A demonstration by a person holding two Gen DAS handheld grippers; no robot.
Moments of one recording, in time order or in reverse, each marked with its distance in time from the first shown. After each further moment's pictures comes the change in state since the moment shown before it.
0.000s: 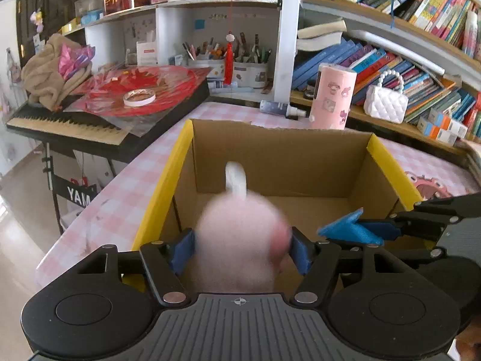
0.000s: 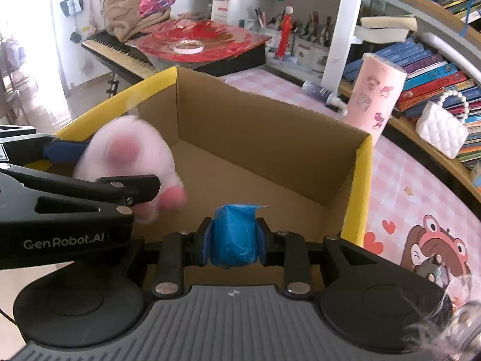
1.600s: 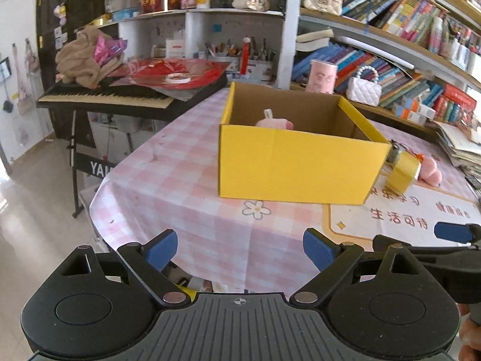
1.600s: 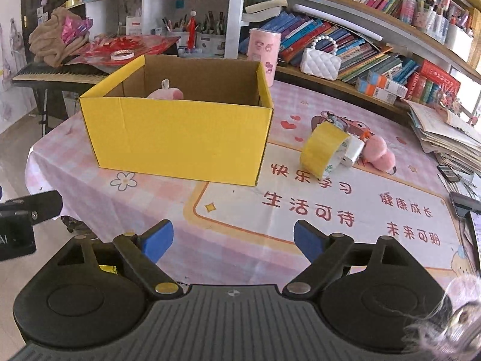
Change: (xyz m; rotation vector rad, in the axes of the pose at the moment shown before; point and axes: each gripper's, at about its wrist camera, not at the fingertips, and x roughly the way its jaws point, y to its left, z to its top) left arm -0.157 0.043 -0.128 -0.004 -0.016 -0.011; right arm -0.148 0.112 -0.139 0.315 -0.026 -0.346
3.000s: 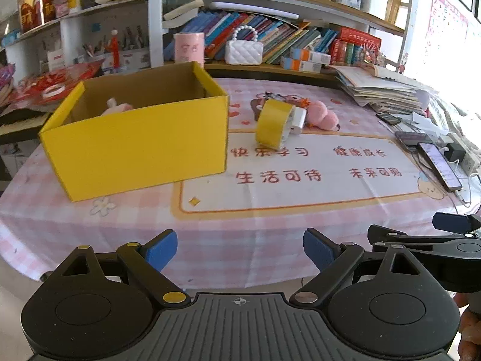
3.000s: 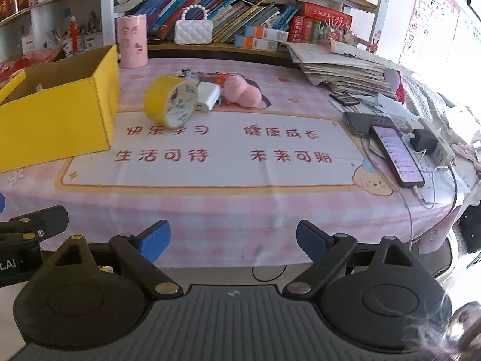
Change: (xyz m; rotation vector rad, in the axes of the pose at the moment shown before) left arm 0.016 -0.134 -0.020 0.244 0.077 -0.297; right arm -0.037 -0.118 -0.064 0.258 0.069 -0.284
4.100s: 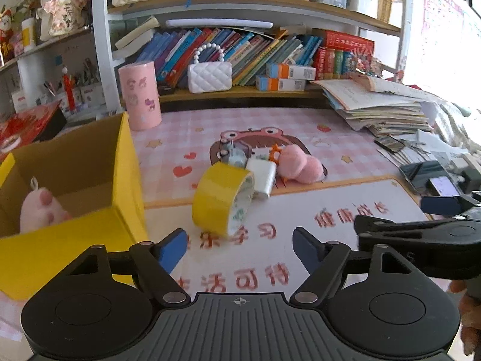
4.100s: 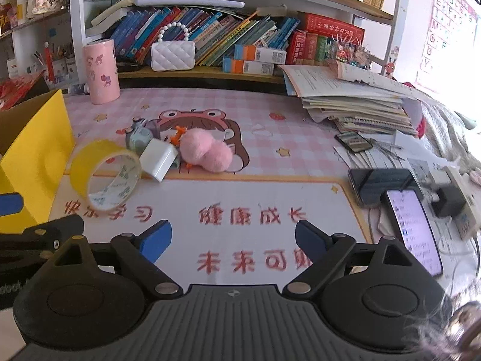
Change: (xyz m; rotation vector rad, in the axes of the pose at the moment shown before) left arm 0.102 -0.079 0.101 0.065 -0.052 0.025; right arm 0.105 -0.078 0.111 -0.019 -0.053 0.064
